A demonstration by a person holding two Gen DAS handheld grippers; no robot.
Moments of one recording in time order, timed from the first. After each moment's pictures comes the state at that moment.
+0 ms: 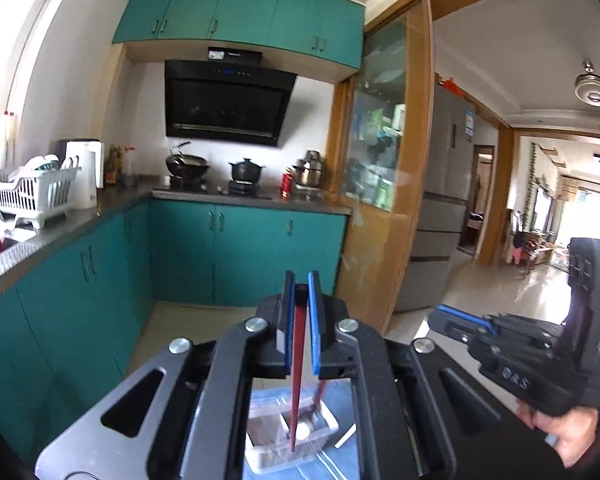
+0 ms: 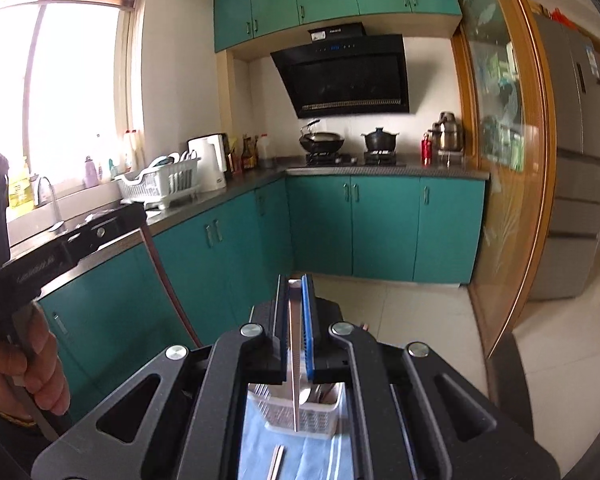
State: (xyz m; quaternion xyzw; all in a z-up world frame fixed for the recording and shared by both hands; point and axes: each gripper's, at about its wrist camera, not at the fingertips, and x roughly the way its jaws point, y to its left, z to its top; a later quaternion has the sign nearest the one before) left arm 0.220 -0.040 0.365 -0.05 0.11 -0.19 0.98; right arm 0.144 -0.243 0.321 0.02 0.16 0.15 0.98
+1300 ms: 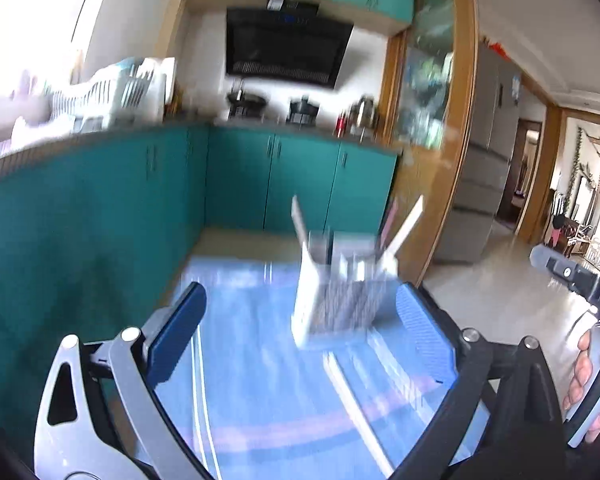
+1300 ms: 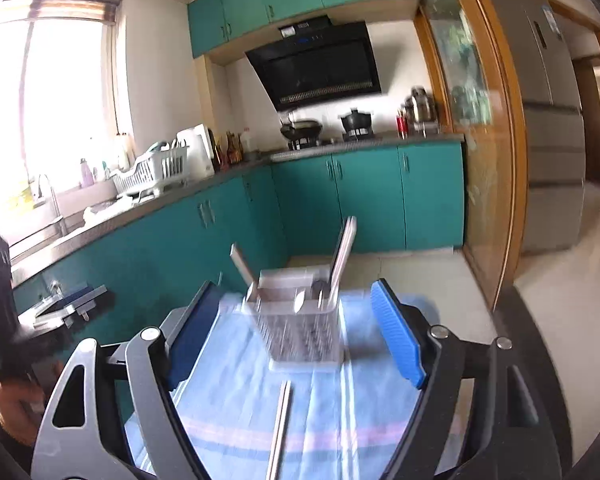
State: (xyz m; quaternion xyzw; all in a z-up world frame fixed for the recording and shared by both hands) left arm 0.092 0.014 0.152 -0.06 0.21 -0.09 0.97; right arm 0.024 -0.267 0.172 0.08 0.18 0.13 0.97
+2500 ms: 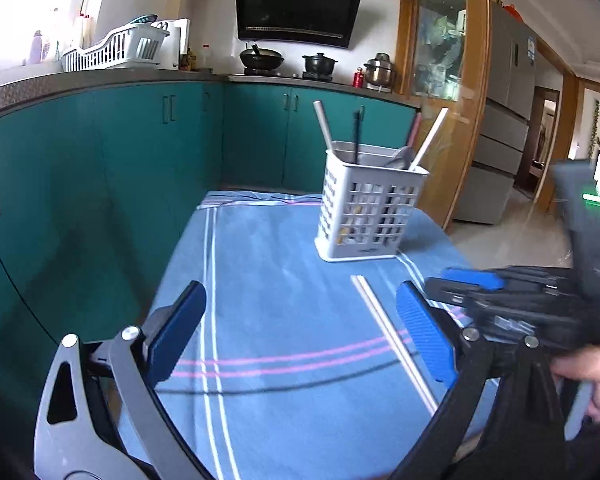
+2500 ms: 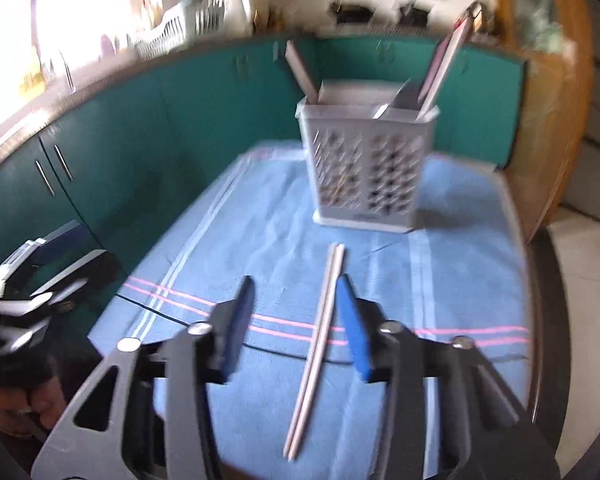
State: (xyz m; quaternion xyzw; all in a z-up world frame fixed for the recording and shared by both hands) left arm 0.083 0.017 0.071 -0.03 0.25 -0.06 0.97; right arm 0.093 -0.175 0.039 0.00 0.38 0.21 0.90
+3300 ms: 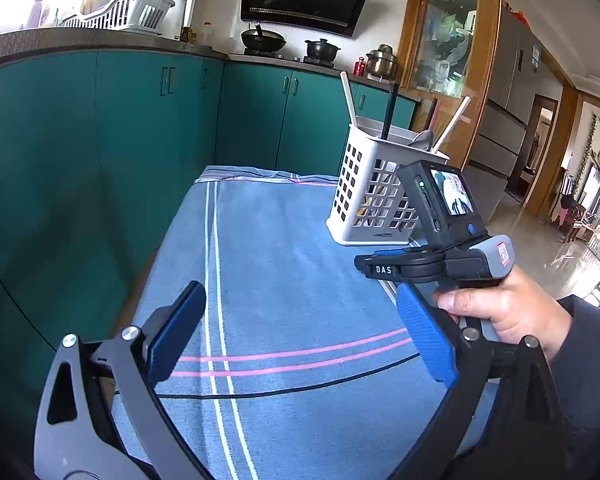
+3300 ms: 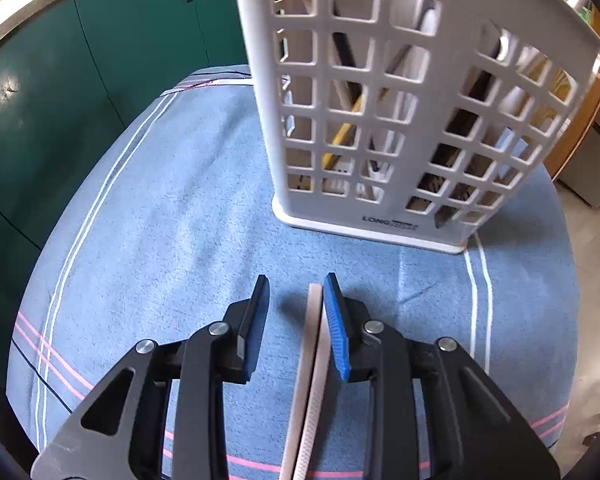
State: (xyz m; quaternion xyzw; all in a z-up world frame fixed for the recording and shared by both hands) left arm 0.105 0.049 0.040 -0.07 0.28 -0.09 0.95; right arm 0.232 -0.122 -0.047 -0.06 0.47 0.14 0.87
